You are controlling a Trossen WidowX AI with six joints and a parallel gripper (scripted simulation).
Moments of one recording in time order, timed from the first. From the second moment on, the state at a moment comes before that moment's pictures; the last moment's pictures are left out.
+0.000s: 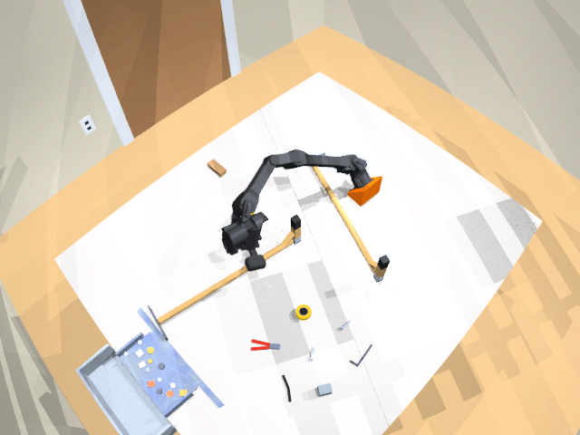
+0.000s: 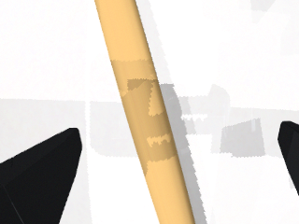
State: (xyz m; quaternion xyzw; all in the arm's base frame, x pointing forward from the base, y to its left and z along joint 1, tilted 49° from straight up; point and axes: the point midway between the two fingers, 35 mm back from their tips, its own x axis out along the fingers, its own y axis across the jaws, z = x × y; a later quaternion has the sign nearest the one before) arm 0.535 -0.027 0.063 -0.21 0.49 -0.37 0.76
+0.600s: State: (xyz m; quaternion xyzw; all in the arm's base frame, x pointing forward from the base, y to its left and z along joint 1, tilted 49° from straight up) arm 0.503 0.024 0.081 -0.23 0.48 -0.35 0.78
